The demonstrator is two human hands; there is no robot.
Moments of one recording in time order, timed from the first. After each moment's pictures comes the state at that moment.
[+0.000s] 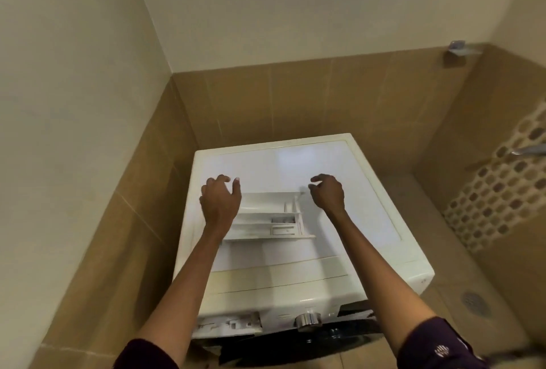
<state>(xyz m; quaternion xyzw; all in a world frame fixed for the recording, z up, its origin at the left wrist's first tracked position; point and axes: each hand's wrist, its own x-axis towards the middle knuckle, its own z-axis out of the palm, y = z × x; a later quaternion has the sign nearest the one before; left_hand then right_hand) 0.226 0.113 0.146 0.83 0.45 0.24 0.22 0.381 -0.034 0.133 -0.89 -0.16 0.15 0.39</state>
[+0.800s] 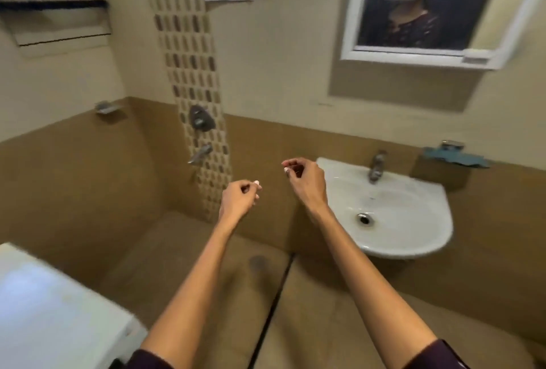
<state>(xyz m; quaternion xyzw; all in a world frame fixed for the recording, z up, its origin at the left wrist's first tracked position) 0.438 -0.496 0.218 0.85 -0.10 -0.05 0.52 0.383 -0.634 0.256 -0.84 0.17 -0.23 0.46</state>
